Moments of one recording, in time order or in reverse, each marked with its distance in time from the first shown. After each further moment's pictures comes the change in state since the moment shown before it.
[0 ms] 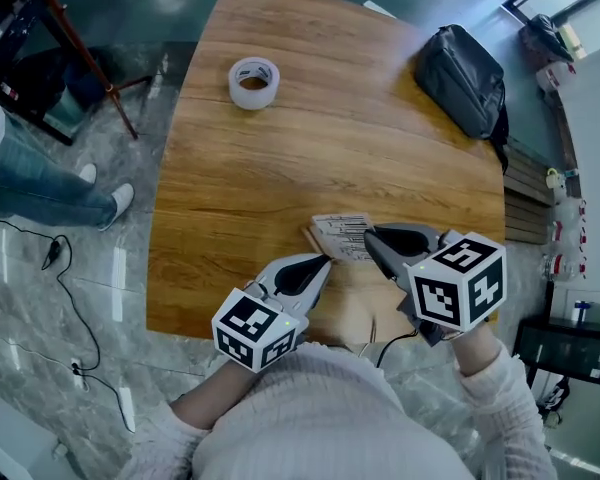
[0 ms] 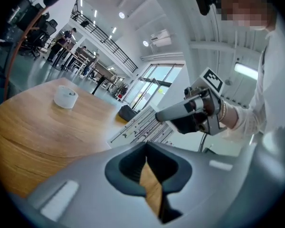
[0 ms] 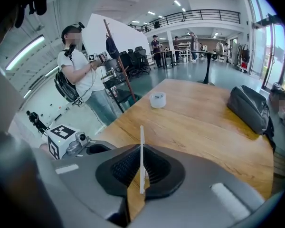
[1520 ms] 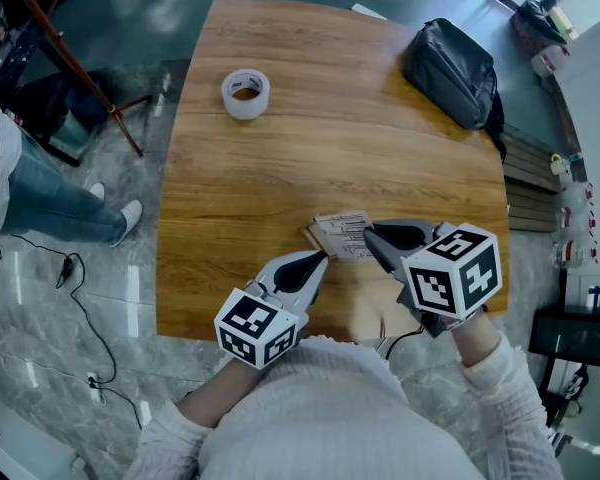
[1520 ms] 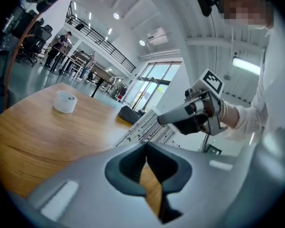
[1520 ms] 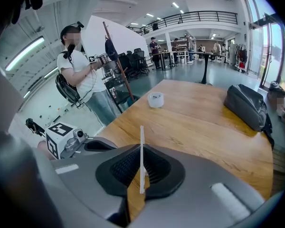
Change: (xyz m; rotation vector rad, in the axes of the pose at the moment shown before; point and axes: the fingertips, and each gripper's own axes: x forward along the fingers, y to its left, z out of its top) left arm -0.002 -0.007 0.004 0.051 0.008 0.020; right arm -0.011 -0.005 -0.010 0.014 -0.017 -0.008
